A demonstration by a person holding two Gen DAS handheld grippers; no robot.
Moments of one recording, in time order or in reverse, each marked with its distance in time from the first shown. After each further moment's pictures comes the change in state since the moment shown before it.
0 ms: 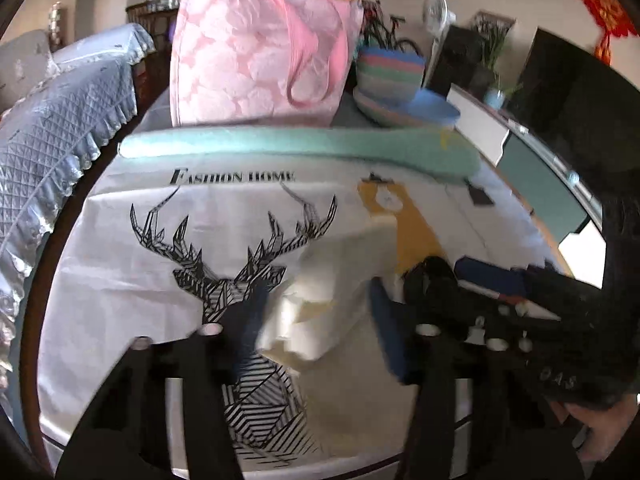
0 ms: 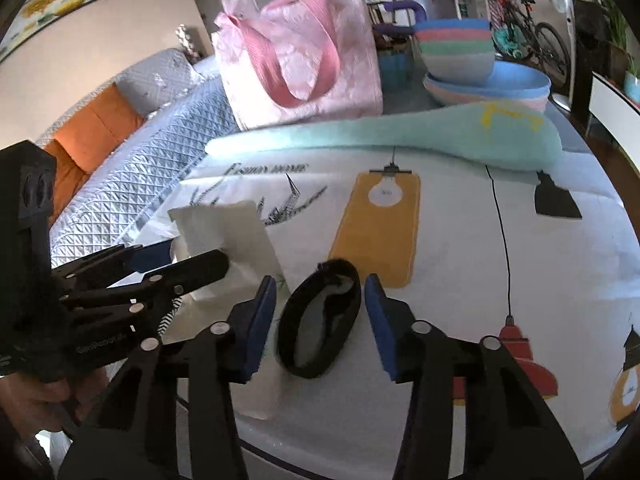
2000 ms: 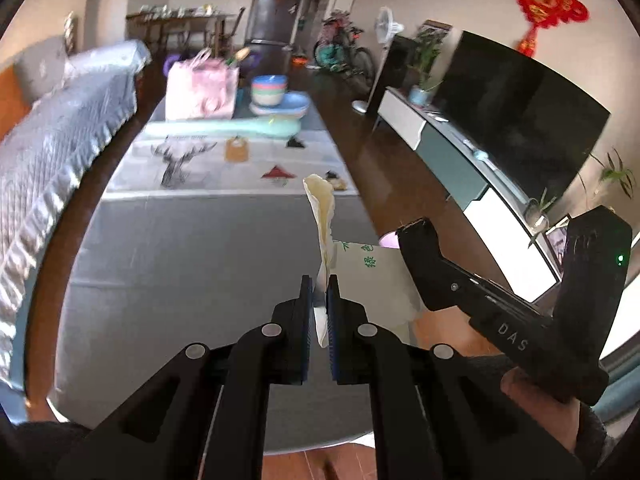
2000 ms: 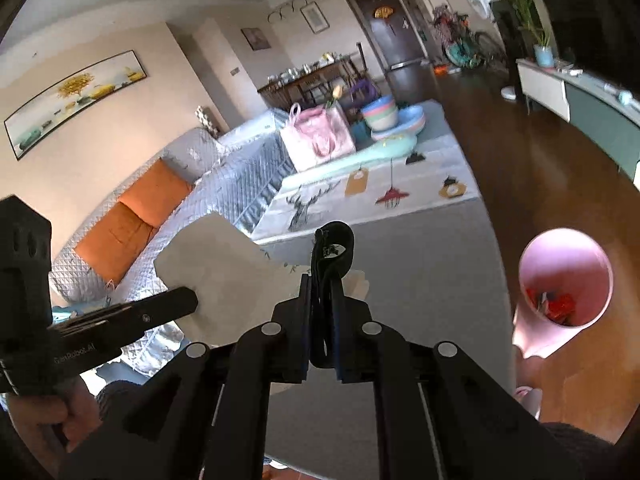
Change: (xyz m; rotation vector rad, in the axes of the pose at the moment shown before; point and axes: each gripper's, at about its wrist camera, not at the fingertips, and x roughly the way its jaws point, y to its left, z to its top) left arm -0.367 -0.259 -0.185 0.002 -0.037 -0.049; right arm -0.439 0.018 -0.224 0.183 -0.232 0.079
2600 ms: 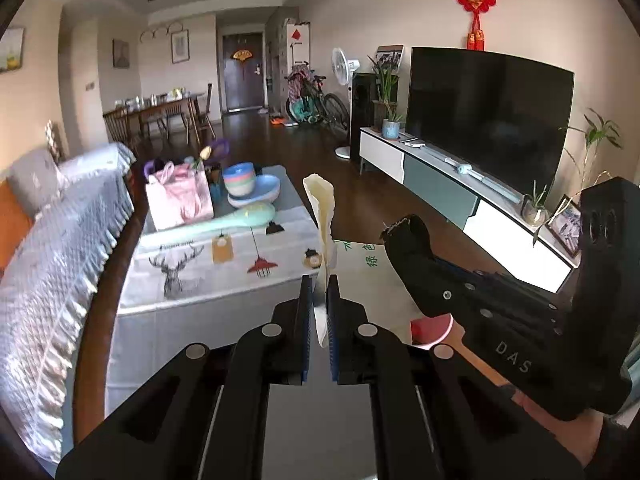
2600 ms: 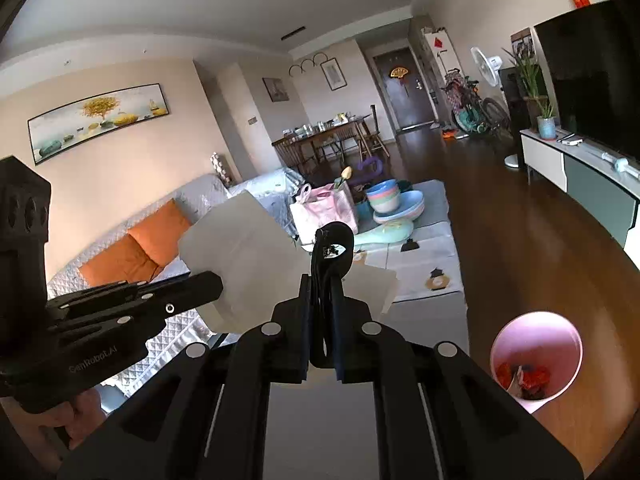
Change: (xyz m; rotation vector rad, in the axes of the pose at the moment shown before) left arm -0.027 -0.096 0.060 0.244 -0.185 0.082; right arm -0.071 -0.007 0.060 -0.089 -0.212 0.011
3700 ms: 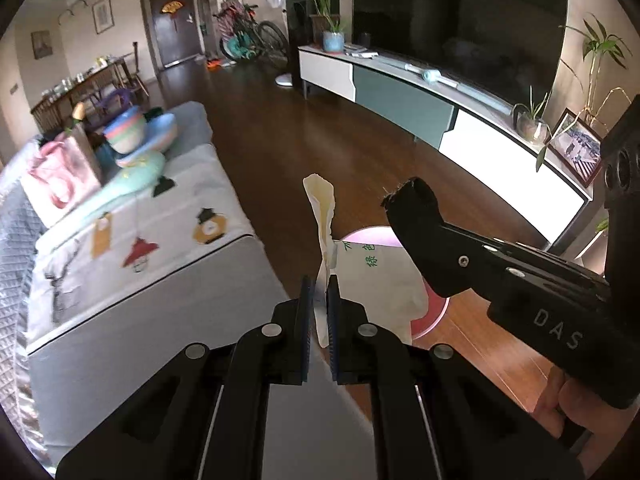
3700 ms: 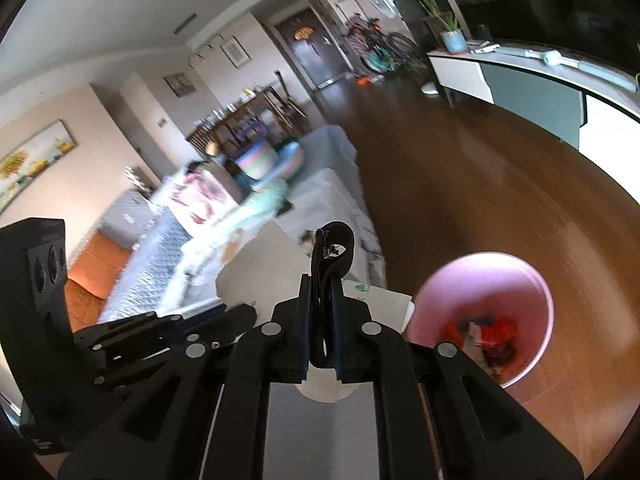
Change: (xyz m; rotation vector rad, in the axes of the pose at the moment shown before) left arm 0.253 -0.117 -0.023 0.146 0.271 -0.156; right arm 0.099 -0.229 -0.033 0.276 0.147 -0.211
